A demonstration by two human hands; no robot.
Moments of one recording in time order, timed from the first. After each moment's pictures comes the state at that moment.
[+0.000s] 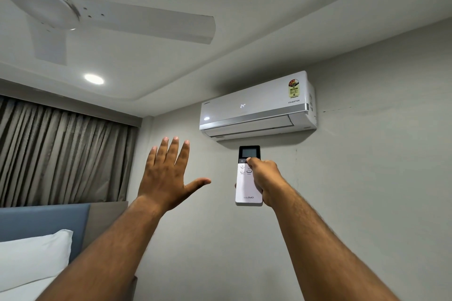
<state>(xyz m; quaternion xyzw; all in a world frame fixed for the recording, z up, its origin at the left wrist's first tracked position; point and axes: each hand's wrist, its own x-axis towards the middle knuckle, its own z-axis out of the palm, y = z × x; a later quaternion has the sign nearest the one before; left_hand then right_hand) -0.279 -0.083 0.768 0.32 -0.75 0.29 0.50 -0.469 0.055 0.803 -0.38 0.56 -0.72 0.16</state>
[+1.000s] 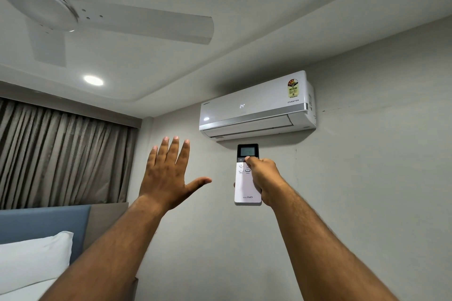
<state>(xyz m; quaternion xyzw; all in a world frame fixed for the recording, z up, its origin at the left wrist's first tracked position) -0.282 -0.082 0.769 0.32 -0.76 0.28 0.49 -0.468 0.056 0.802 -0.38 0.55 -0.72 0.16</state>
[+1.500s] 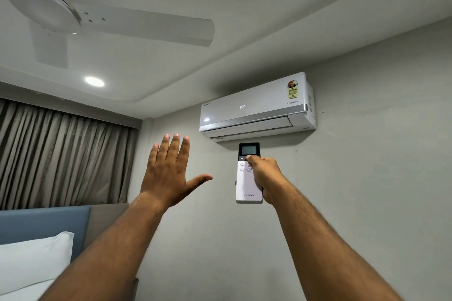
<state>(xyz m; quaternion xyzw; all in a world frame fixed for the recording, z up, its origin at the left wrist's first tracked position) -0.278 -0.074 0.776 0.32 -0.75 0.28 0.51 -0.464 0.065 0.806 -0.40 0.55 -0.72 0.15</state>
